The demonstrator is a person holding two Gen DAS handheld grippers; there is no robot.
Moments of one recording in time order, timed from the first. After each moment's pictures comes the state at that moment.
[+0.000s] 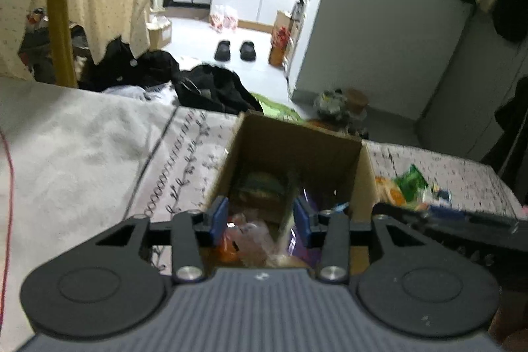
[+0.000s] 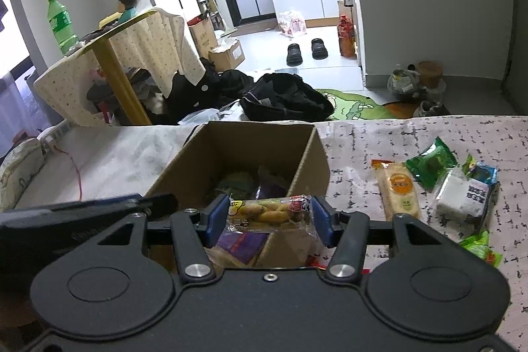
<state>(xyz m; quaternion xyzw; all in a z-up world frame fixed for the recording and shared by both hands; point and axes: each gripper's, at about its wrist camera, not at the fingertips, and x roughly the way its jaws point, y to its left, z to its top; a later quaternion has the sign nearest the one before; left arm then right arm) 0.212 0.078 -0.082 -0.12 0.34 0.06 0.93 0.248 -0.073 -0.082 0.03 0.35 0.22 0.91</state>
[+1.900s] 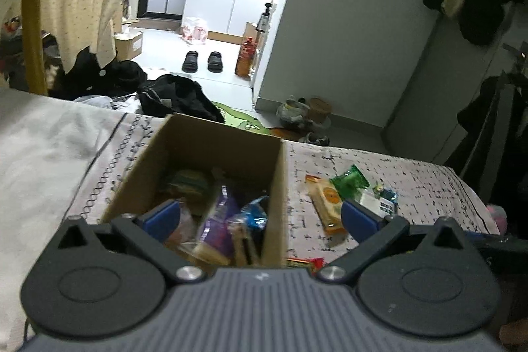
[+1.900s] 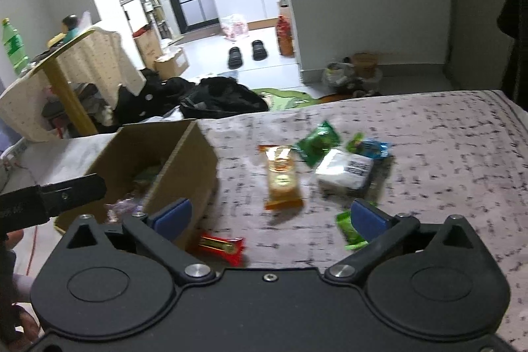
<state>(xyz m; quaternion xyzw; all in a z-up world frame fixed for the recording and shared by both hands) 0.200 0.002 -0.070 -0.13 0.32 0.00 0.94 0.229 -0.189 -0.080 0.04 0.35 0.12 0.93</state>
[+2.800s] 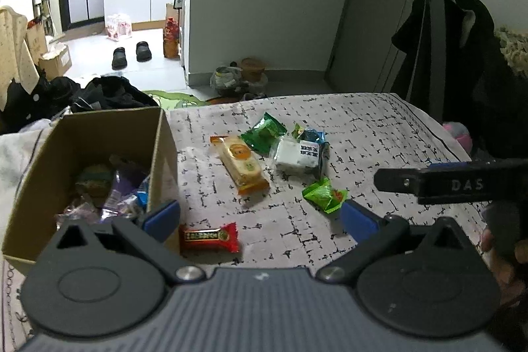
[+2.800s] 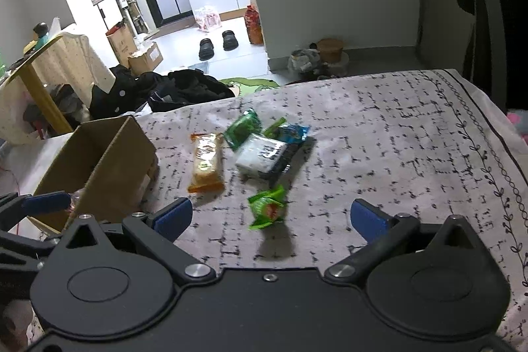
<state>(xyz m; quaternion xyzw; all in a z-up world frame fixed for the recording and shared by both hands) 0.209 -0.093 -0.087 -0.03 0.37 -0.11 0.92 0.229 -0.274 -0.085 0.05 0.38 0.10 0.92</state>
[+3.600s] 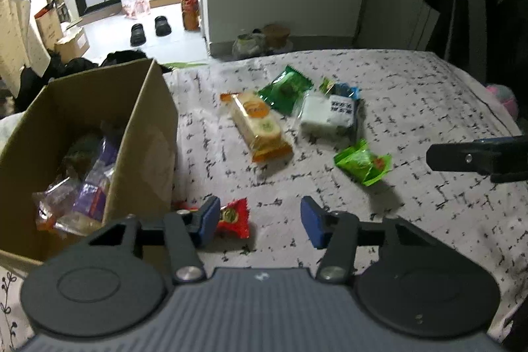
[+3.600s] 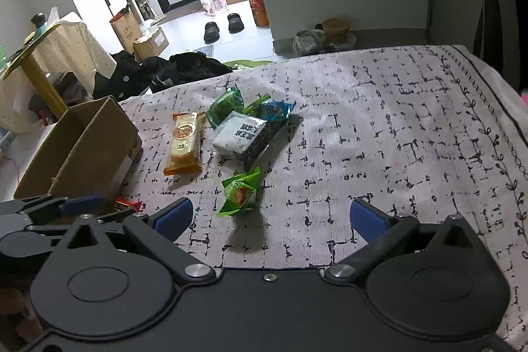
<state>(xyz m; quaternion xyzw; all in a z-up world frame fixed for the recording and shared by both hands) 0.238 -0.118 -0.145 0.01 0.42 -0.06 0.91 0.250 -0.300 -0.119 0.06 0.41 0.13 0.90</state>
